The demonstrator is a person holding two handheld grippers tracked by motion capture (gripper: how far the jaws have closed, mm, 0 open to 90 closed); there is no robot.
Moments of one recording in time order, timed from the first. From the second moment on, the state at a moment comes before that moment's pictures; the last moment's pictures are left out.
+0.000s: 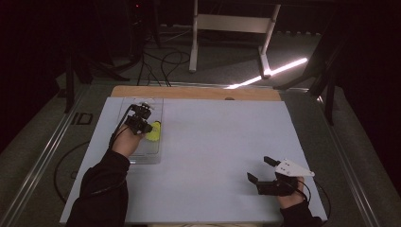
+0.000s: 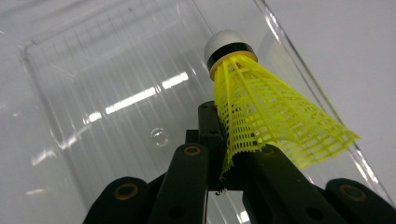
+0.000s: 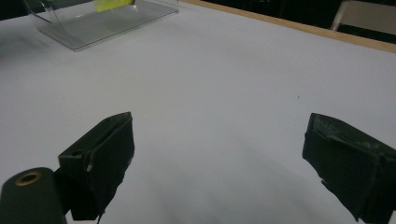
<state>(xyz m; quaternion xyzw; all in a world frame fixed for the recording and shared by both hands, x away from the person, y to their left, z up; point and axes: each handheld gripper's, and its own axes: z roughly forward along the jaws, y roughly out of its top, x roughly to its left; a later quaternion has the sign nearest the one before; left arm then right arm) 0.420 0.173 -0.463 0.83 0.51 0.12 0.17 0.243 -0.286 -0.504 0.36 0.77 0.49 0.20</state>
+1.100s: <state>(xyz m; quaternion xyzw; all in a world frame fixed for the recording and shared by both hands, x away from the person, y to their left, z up) 0.399 0.165 -0.432 0.83 0.51 0.15 0.17 0.243 -0.285 -0.505 0.36 0.77 0.48 0.21</state>
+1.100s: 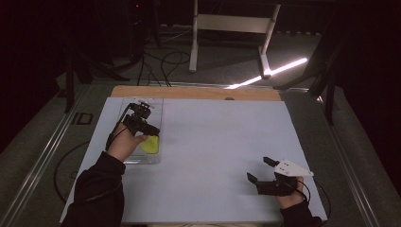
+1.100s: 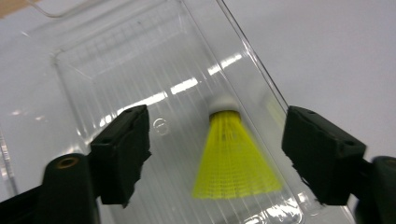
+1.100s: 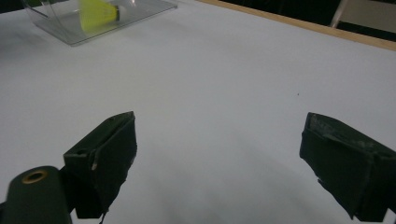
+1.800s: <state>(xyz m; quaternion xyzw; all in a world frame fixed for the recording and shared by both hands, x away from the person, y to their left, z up) 0.391 0.154 -0.418 0.85 0.45 0.09 0.24 0.242 -0.288 -0.501 0.37 0.76 0.49 0.22</state>
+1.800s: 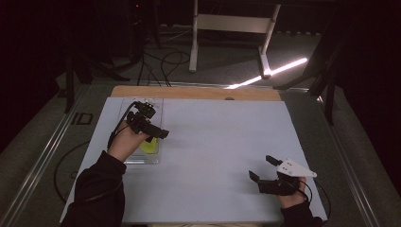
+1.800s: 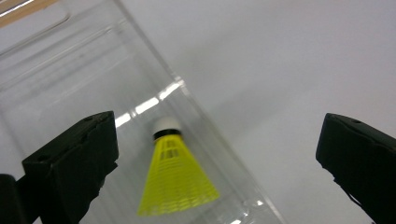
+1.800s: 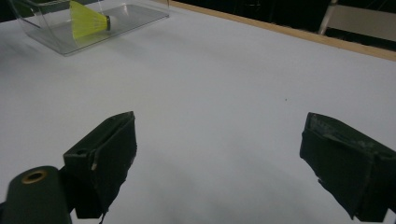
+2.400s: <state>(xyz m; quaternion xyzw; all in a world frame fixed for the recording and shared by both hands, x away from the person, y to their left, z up) 0.373 0.117 -0.410 0.89 0.34 0.07 0.30 0.242 -0.287 -0.502 0.36 0.77 0.49 0.21</state>
